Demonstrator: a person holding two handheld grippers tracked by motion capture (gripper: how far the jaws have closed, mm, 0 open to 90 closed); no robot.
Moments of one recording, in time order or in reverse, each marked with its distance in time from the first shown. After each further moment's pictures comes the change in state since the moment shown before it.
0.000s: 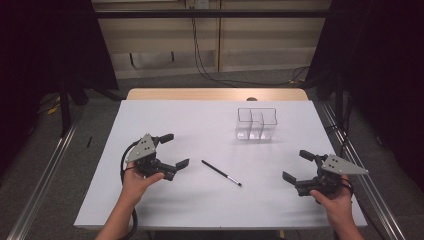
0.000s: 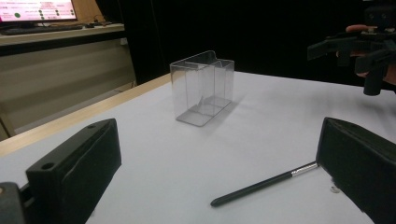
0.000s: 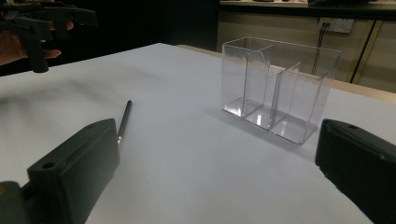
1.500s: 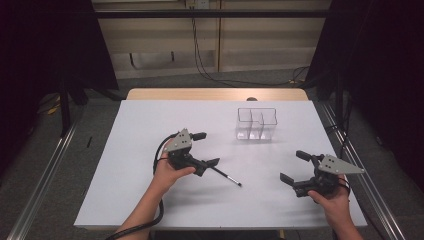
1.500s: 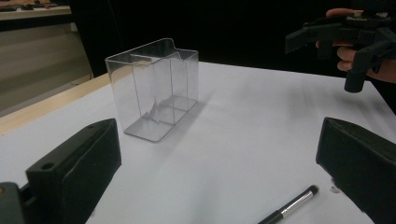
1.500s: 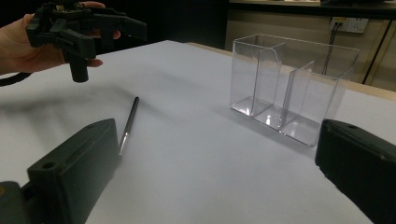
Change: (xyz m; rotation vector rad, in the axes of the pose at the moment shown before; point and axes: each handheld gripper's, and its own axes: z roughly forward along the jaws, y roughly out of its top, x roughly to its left) left arm -0.012 0.000 0.082 0.062 -0.149 0.002; right arm 0.001 -0.002 0.007 0.007 0.039 -0.019
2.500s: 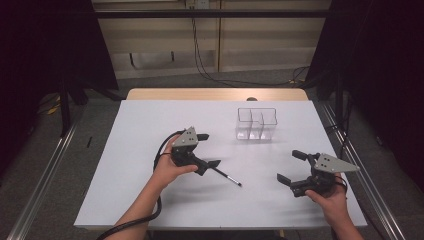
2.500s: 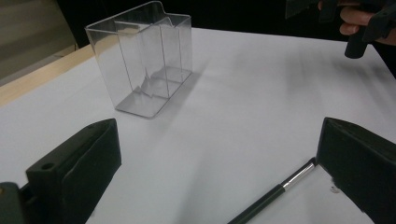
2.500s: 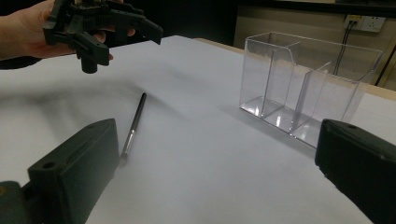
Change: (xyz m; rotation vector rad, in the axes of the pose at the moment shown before) left arm 0.007 0.007 0.012 0.168 -0.050 0.022; right arm 0.002 0.002 0.006 0.019 0.035 -0.023
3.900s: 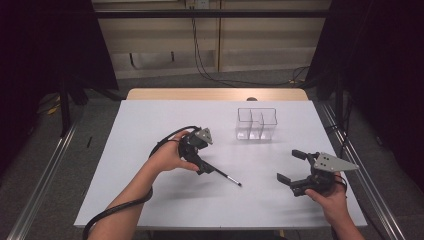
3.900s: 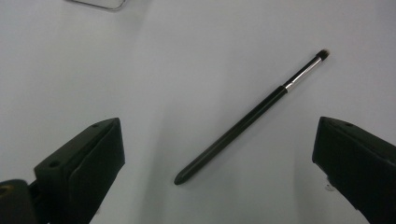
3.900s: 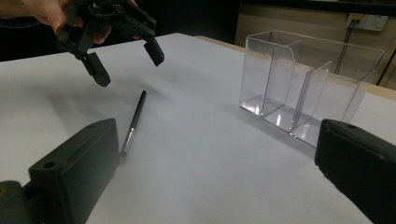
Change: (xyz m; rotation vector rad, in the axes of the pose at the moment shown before) left arm 0.011 0.024 0.019 0.553 -0.105 0.056; right arm -0.002 0.001 0.002 0.007 0.007 -0.005
